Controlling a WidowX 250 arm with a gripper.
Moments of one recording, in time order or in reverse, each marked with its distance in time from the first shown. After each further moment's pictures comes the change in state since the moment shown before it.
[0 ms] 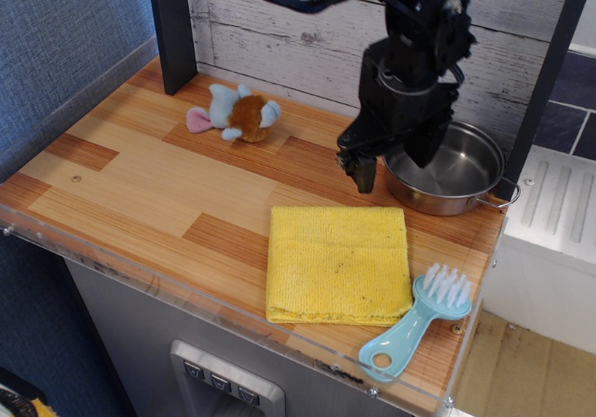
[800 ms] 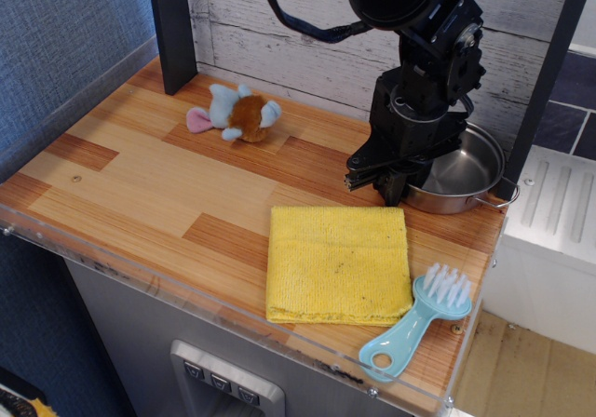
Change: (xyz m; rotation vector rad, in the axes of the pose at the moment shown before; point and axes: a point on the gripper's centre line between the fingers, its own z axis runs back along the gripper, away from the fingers) arm -0.014 -0.001 -0.015 0.026 0.027 -0.040
